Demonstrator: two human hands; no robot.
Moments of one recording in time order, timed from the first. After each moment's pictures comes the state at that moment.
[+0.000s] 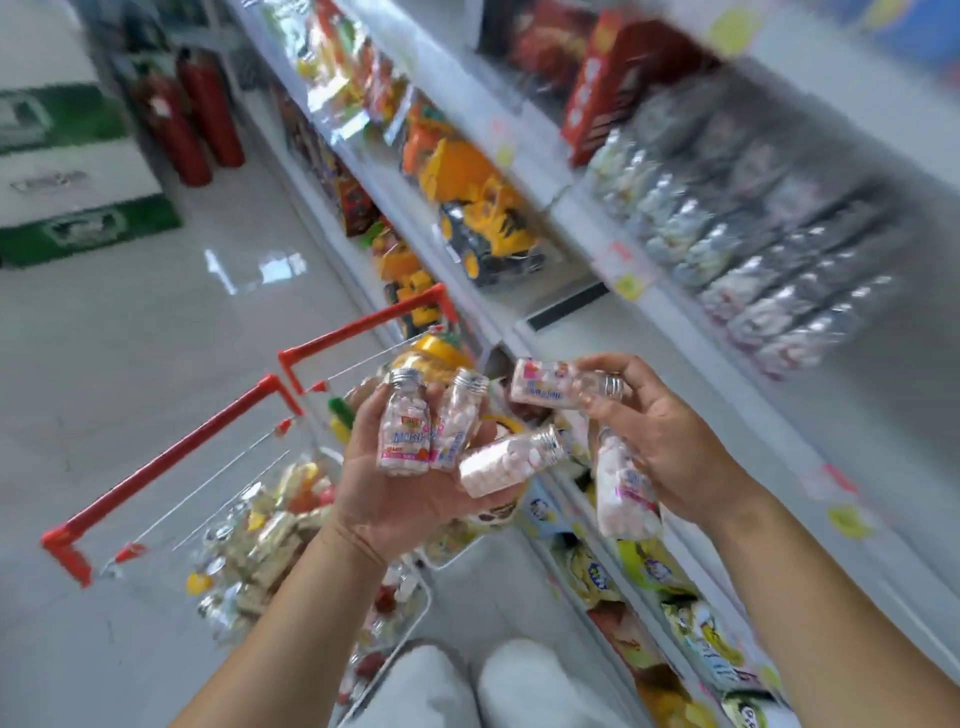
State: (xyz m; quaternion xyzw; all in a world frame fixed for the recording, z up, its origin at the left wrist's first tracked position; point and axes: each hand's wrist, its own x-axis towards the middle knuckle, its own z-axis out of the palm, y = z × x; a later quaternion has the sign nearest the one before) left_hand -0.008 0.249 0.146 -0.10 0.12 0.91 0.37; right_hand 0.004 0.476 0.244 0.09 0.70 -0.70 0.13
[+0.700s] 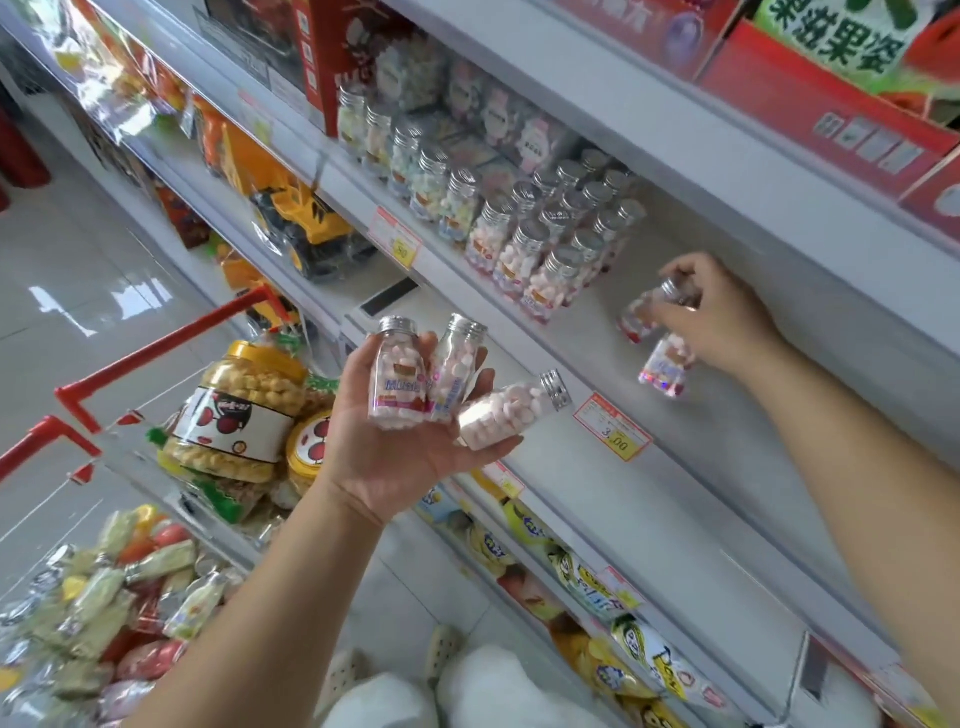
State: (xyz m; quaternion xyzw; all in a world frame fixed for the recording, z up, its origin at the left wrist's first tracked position) left_hand 0.001 0.449 0.196 -0.06 0.13 0.88 0.45; right_hand 0.019 0.752 0.284 0.22 0.93 -0.27 -0.09
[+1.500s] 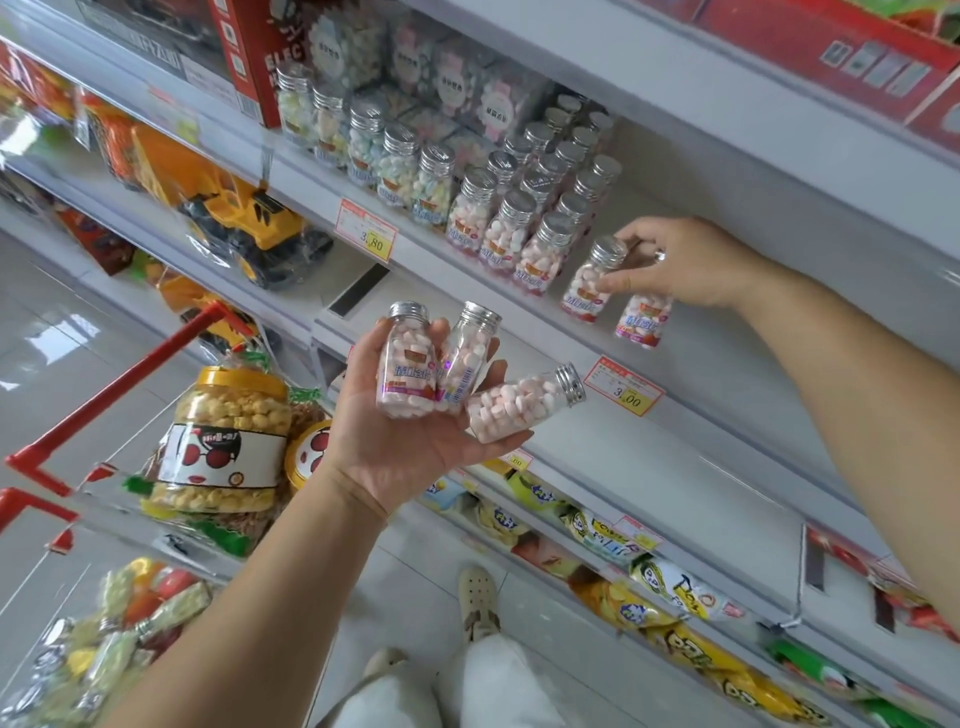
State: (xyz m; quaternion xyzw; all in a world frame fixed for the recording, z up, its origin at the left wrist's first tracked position) left_hand -0.025 0.432 0.199 -0.06 0.18 0.82 0.54; right_hand 0.011 0.715 0.301 0.21 0.94 -0.27 0.03
